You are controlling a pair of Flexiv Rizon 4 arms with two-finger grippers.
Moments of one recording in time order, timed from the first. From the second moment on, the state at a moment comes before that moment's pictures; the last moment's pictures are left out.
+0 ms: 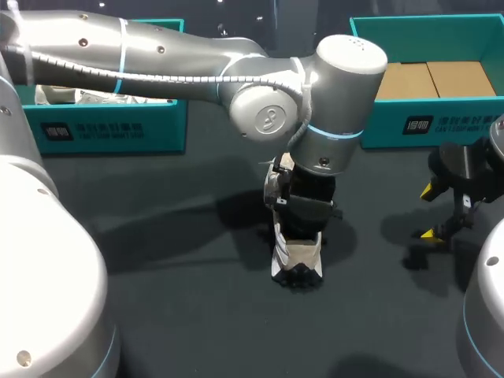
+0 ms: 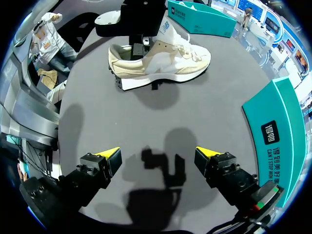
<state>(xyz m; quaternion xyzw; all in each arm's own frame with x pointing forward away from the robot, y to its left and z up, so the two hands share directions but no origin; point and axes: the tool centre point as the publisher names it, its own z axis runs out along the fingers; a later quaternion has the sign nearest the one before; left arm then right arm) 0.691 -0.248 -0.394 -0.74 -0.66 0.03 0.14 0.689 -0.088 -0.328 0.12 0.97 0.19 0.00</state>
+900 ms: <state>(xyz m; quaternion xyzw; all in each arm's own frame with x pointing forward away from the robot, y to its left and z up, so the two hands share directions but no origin) 0.682 -0.248 -0.396 -0.74 -0.66 0.09 0.12 0.689 -0.088 -0.327 0.12 0.97 0.19 0.00</state>
